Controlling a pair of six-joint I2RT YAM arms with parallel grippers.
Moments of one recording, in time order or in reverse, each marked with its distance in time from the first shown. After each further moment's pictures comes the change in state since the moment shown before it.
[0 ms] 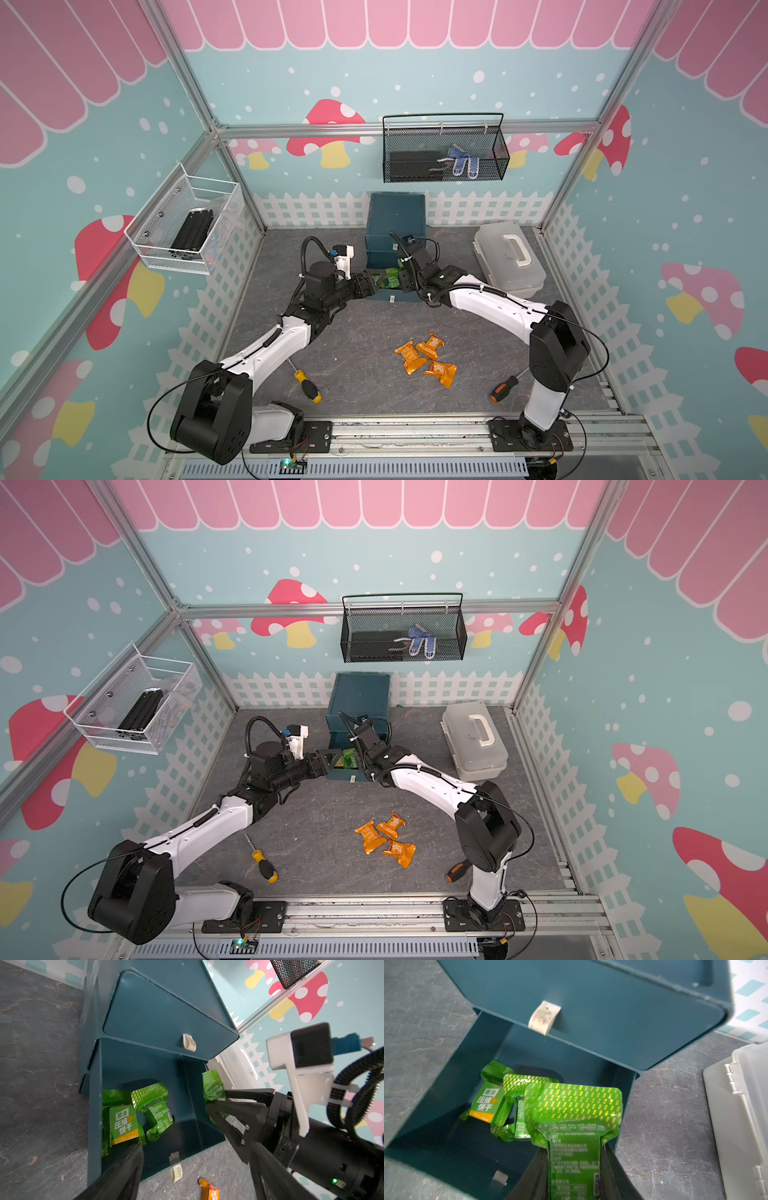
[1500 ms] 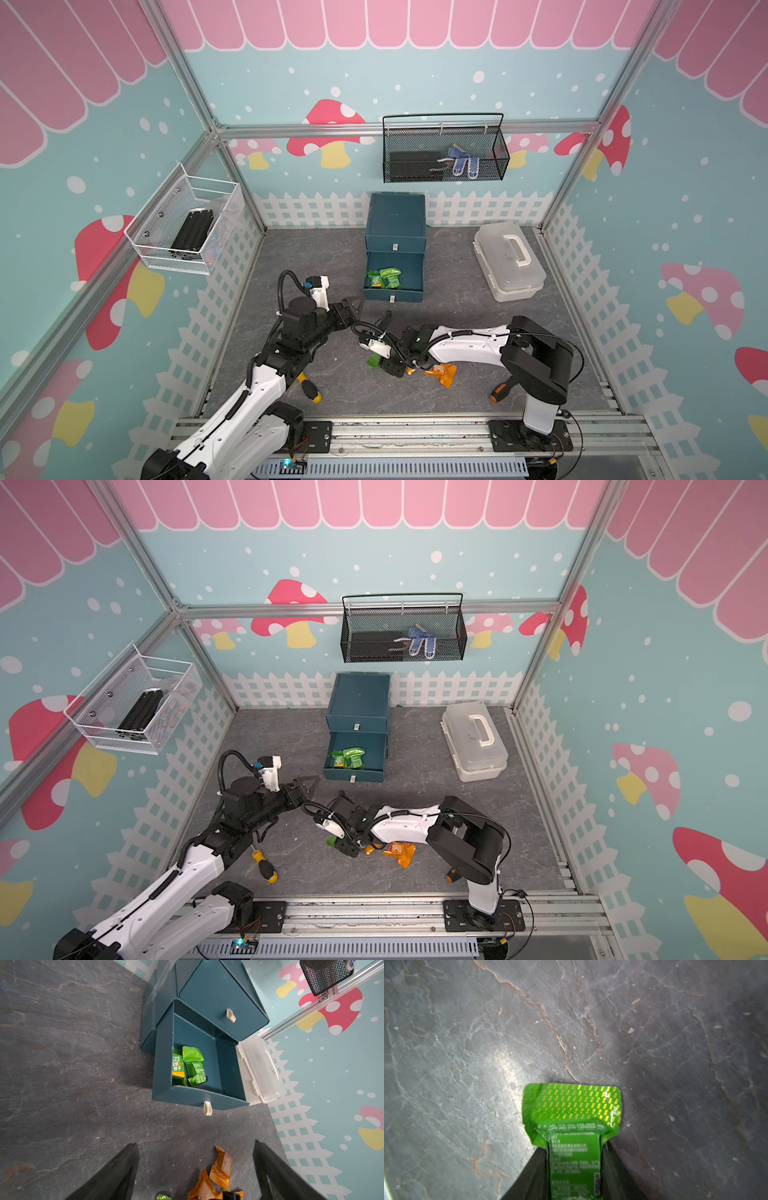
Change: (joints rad) left arm 0.014 -0.448 -0.272 -0.235 -0.177 -0.074; right arm 0.311 0.005 -0.381 0.093 -0.449 -0.366
